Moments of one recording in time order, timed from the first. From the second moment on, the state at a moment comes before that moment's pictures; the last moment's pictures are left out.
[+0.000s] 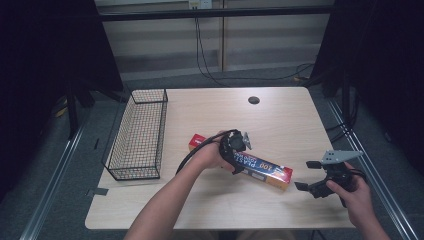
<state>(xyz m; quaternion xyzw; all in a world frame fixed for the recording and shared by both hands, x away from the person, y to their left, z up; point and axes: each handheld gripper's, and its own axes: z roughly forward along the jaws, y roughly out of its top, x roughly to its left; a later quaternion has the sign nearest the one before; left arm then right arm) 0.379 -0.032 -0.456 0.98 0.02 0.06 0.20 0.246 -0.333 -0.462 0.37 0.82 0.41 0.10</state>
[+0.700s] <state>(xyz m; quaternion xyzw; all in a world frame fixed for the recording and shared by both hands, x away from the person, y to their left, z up) 0.379 -0.032 -0.443 0.99 -0.01 0.02 0.14 0.246 -0.336 -0.462 0.37 0.82 0.42 0.10</state>
